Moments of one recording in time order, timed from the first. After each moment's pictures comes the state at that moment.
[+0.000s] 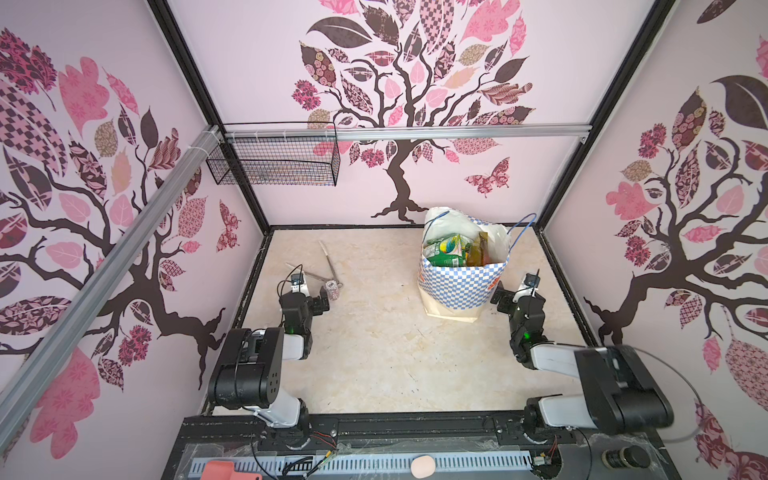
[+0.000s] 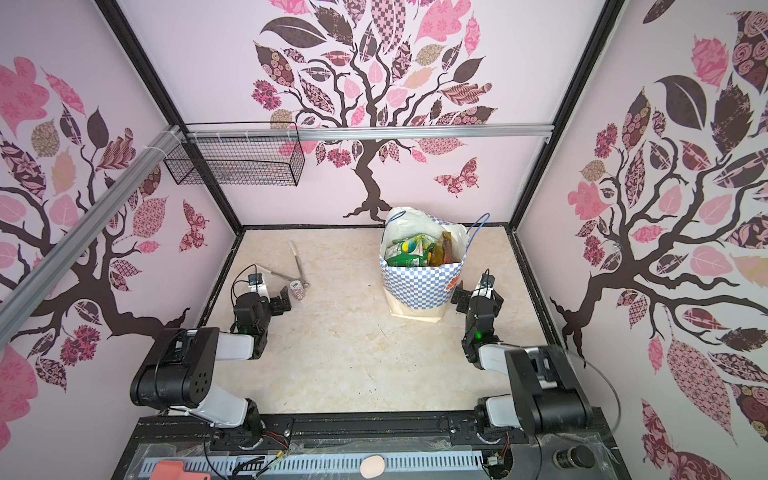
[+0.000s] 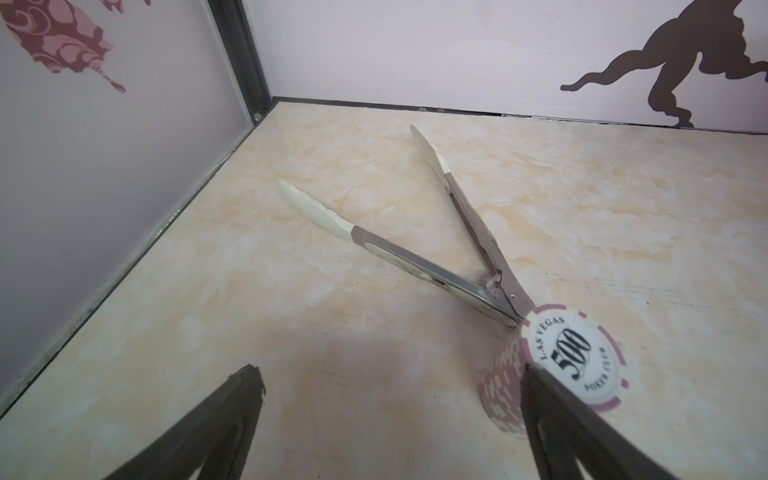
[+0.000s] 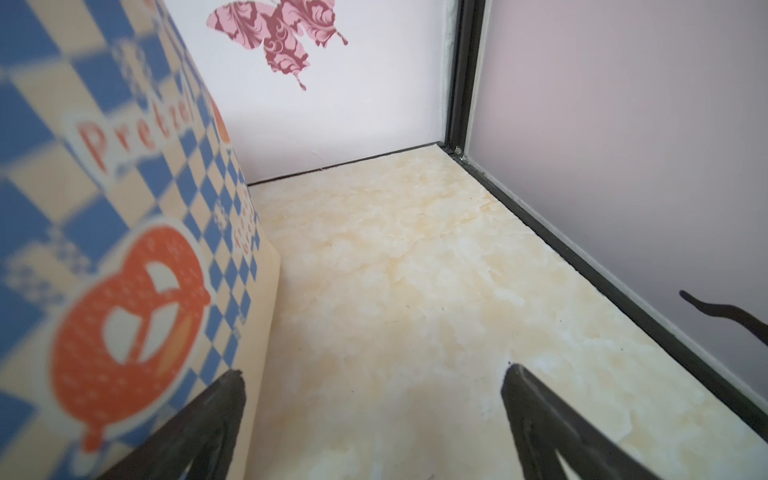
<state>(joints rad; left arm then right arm) 0.00 1.53 0.37 0.82 -0.15 -0.04 0.10 1.26 0.31 0.75 0.38 0.23</state>
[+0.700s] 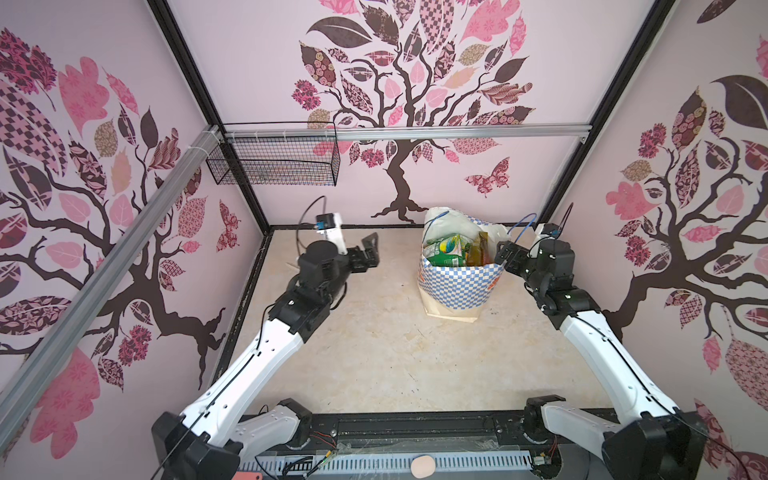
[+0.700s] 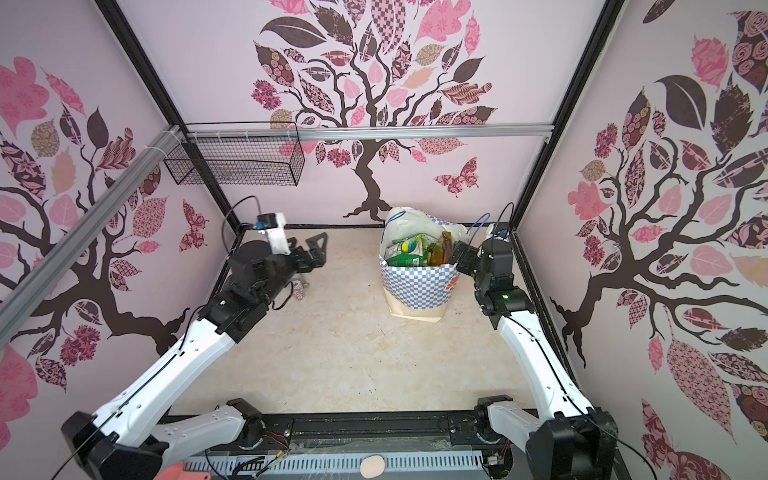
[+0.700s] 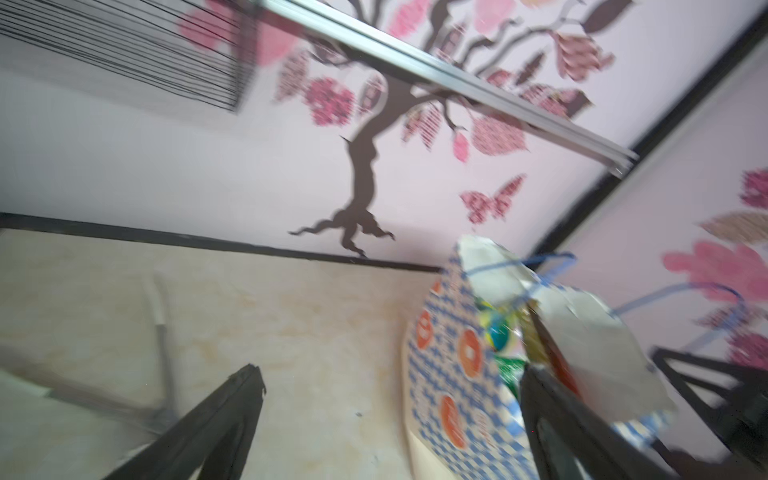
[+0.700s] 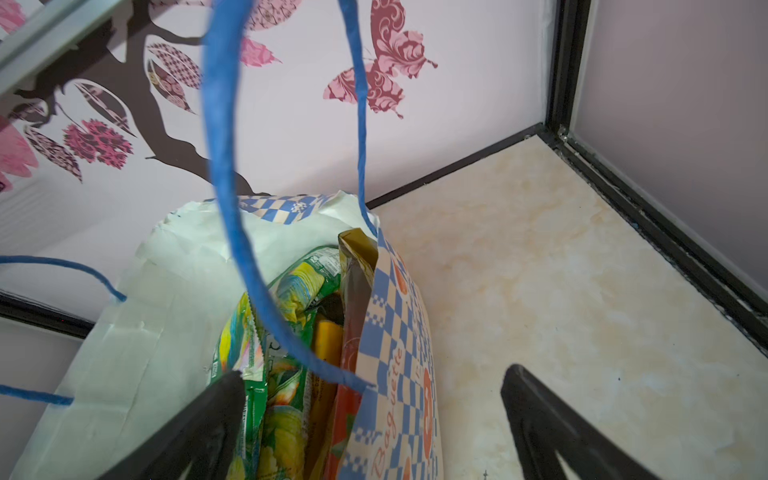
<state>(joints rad) -0.60 1.19 1.20 -0.22 -0.20 -0.41 0.10 1.14 1.01 -0.25 0.10 0.47</state>
